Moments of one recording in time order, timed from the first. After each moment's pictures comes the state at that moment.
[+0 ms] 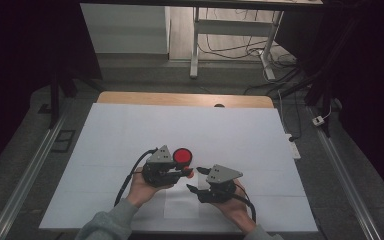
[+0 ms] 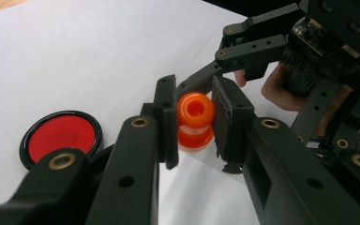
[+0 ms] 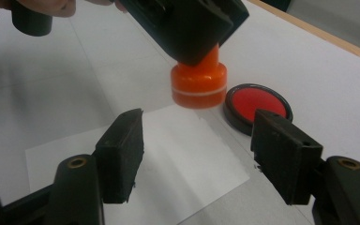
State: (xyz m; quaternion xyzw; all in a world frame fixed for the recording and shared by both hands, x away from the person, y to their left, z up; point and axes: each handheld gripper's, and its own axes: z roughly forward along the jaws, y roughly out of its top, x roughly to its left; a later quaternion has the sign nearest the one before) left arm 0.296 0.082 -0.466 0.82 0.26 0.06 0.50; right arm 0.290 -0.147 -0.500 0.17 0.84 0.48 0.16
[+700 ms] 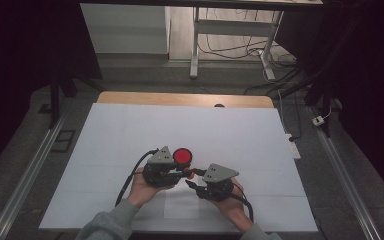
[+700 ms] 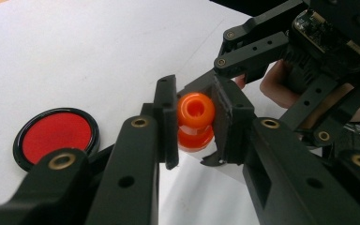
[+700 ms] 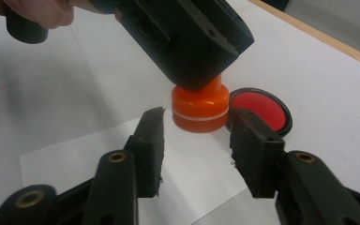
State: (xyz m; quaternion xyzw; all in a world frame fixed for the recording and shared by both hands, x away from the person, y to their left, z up) left arm 0.296 0.080 -0.469 0.83 0.26 0.06 0.49; right arm 0.291 -0.139 -0.497 0.17 0.85 0.47 0.17
